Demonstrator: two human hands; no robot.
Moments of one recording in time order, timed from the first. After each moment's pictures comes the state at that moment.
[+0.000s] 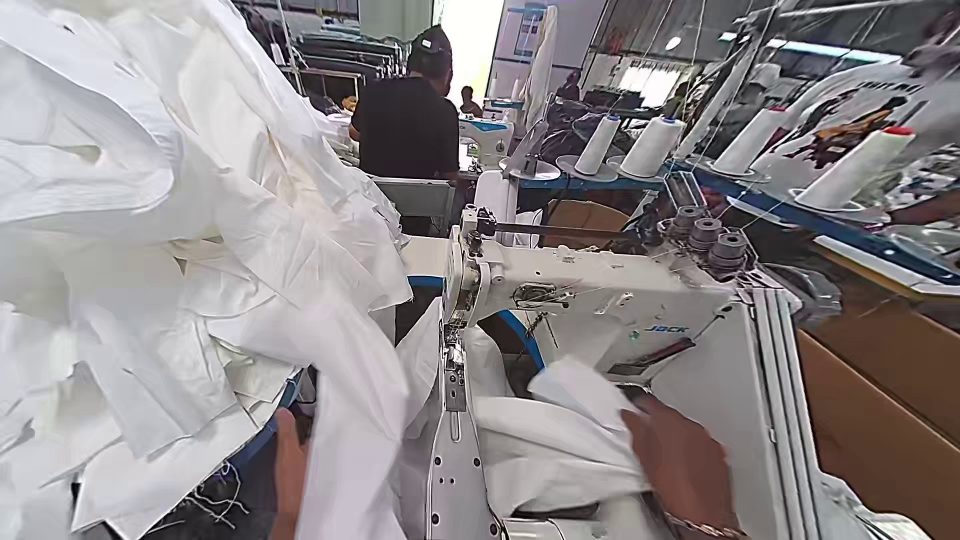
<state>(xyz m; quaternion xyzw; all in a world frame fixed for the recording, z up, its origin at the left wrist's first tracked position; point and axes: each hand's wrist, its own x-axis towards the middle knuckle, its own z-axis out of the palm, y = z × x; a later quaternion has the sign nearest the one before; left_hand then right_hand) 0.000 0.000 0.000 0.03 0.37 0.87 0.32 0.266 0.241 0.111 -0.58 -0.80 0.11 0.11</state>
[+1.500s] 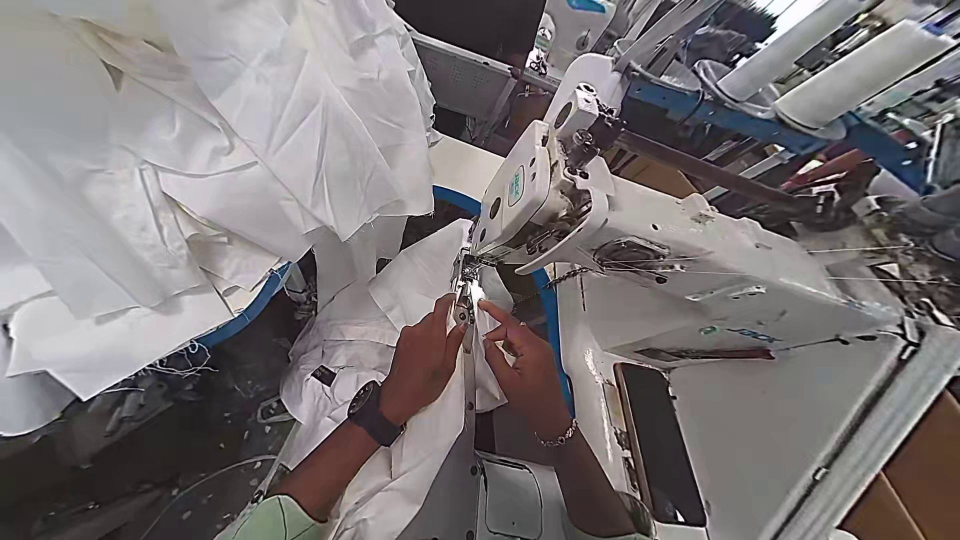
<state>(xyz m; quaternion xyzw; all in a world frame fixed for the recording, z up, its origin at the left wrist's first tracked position) 0.027 0.124 -0.006 0.43 0.76 0.46 0.13 0.149 0.244 0.021 -0.17 -0.90 0.30 0.28</state>
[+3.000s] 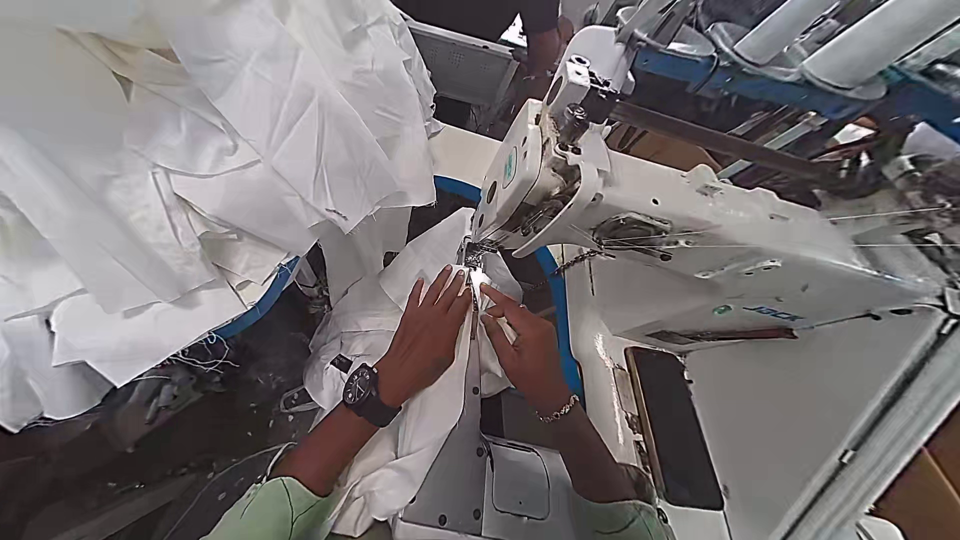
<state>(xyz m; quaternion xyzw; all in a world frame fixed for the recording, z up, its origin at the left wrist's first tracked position) 0.012 0.125 -0.008 0.58 0.74 0.34 0.02 0.141 0.245 0.020 -0.15 -0.91 0.24 0.29</state>
